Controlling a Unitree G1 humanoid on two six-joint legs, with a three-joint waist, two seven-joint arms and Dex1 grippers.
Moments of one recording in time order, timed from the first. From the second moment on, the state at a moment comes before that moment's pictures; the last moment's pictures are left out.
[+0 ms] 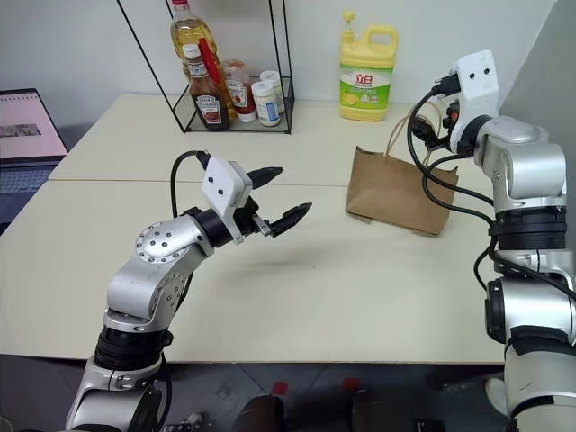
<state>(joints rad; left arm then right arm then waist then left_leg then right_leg) -0.52 0.42 -0.06 -0.27 -0.26 0.44 -0.62 -1.12 -0.62 -0.03 0.42 0.17 0.72 0.47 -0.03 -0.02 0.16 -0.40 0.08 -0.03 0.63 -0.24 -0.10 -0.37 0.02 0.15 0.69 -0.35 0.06</state>
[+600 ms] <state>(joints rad) -0.48 0.45 -0.03 -0.30 -0.27 0.47 -0.61 -1.21 -0.60 0.02 0.51 0.11 0.66 0.55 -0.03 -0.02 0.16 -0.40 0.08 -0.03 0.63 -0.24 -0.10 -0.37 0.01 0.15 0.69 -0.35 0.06</state>
